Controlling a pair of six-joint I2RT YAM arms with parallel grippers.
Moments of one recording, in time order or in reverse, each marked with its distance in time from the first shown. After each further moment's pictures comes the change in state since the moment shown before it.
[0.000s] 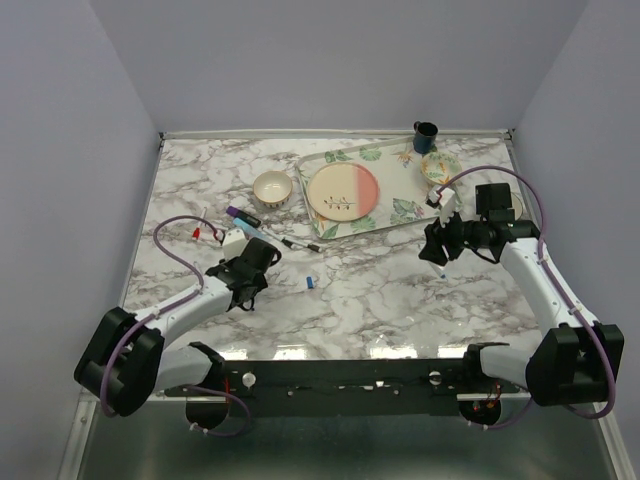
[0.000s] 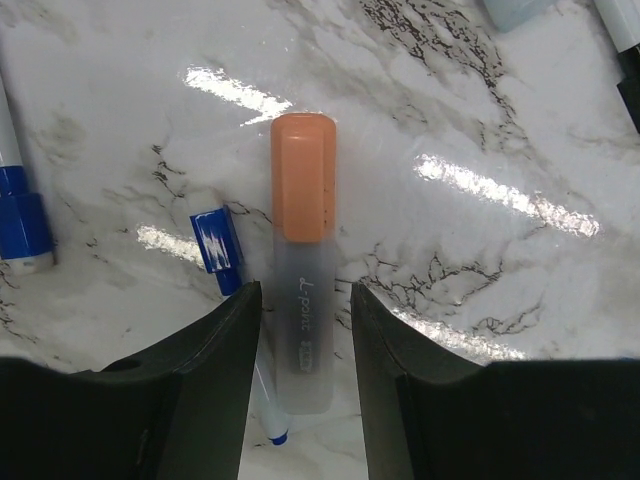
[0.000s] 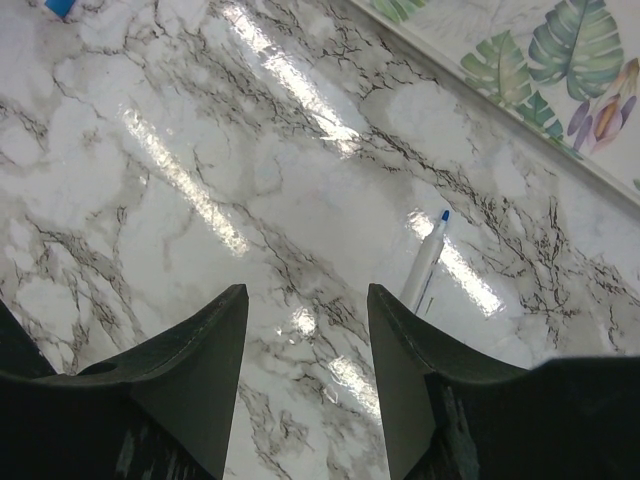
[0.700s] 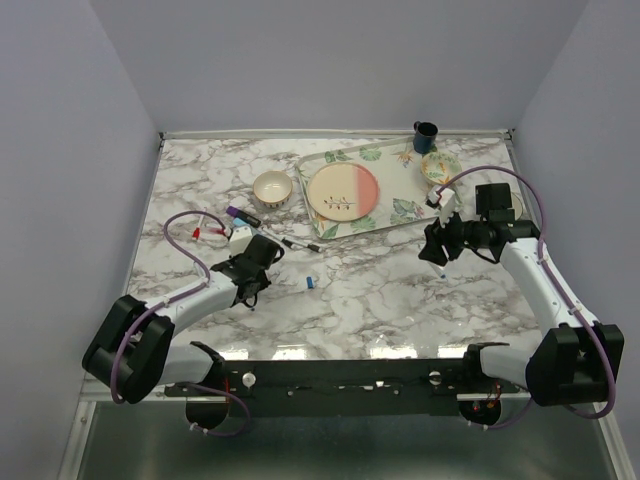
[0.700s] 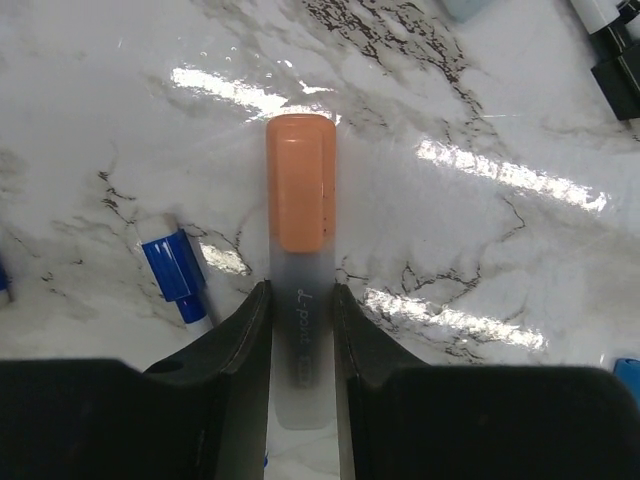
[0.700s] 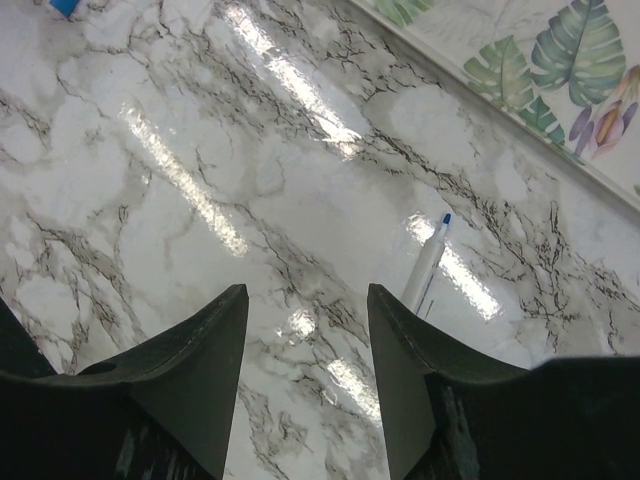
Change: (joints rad) left arm 0.001 0.090 0.012 0.078 0.044 0.074; right arm 0.000 0.000 0.000 -0.001 -0.006 -0.010
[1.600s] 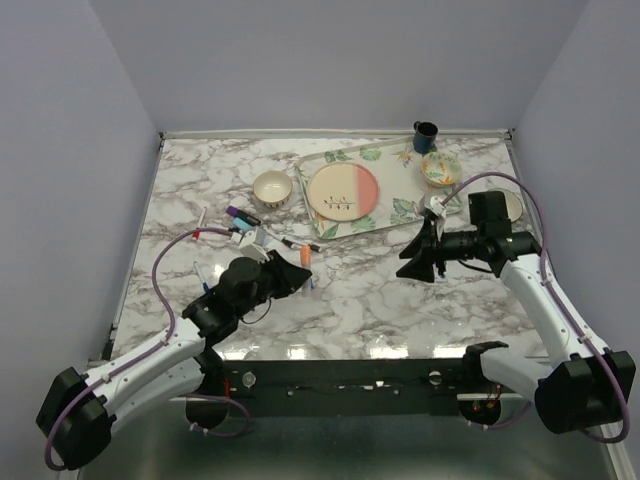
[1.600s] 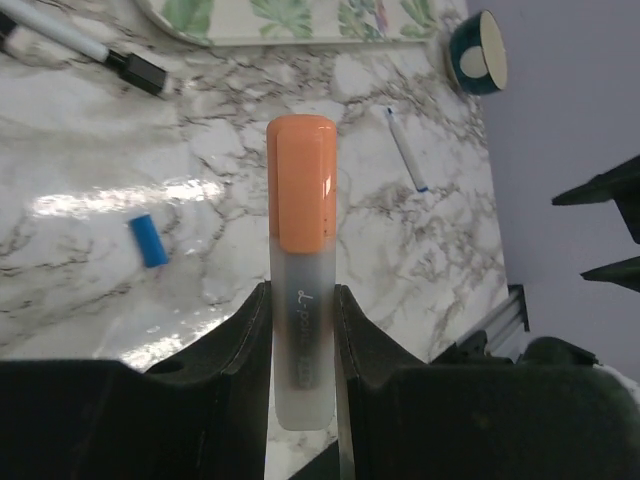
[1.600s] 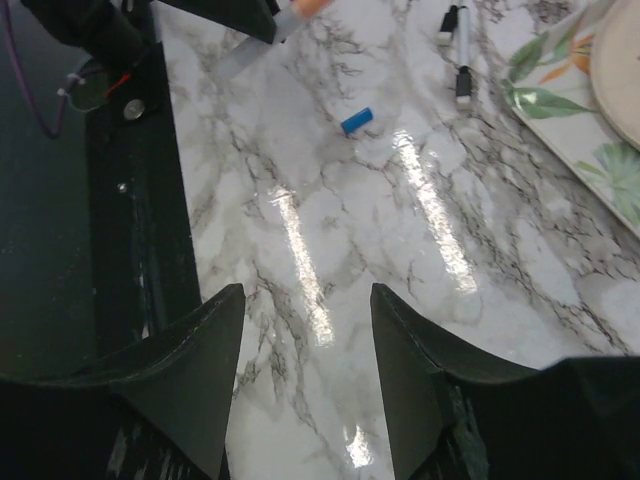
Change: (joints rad) left arm -0.153 -0.513 -0.190 0.371 0.419 -0.159; right arm 0.082 -0.127 -0.030 -0.025 -0.434 0.027
